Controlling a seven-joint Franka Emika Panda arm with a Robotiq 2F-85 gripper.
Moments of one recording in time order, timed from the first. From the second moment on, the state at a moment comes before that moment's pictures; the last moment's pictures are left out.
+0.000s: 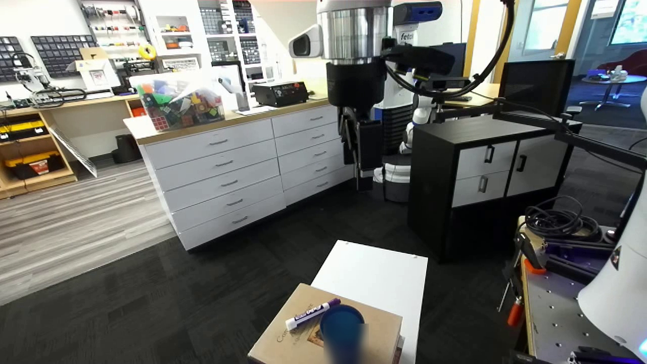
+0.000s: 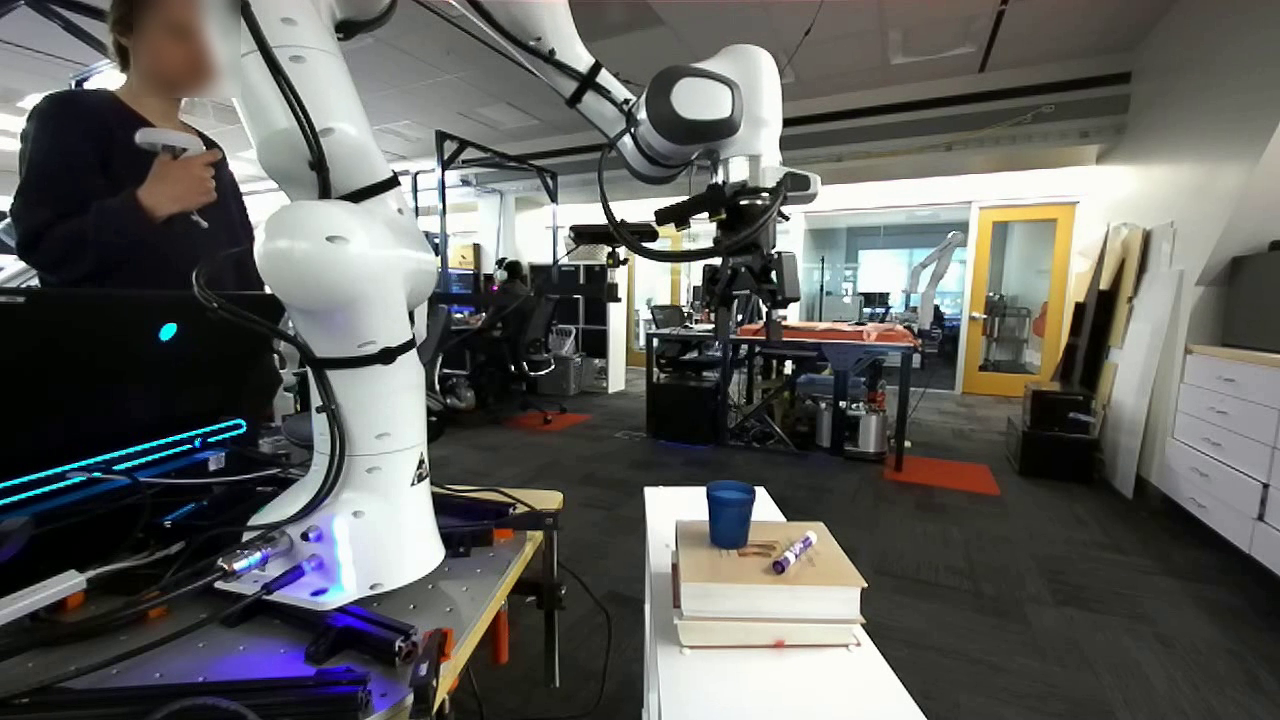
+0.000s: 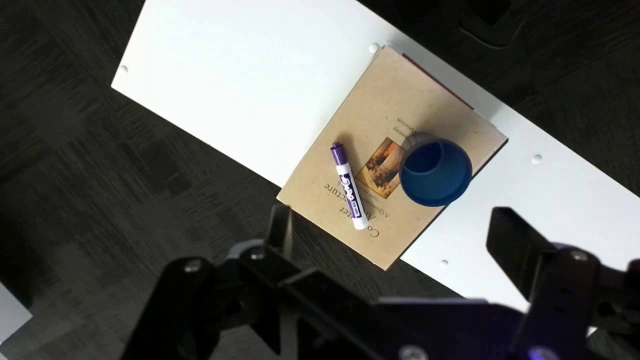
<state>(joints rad) 0.18 -0.34 0.13 -2.48 -0.03 2.19 -0.33</state>
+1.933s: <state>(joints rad) 0.18 -0.10 0.07 -2.48 0.08 2.40 -0.86</state>
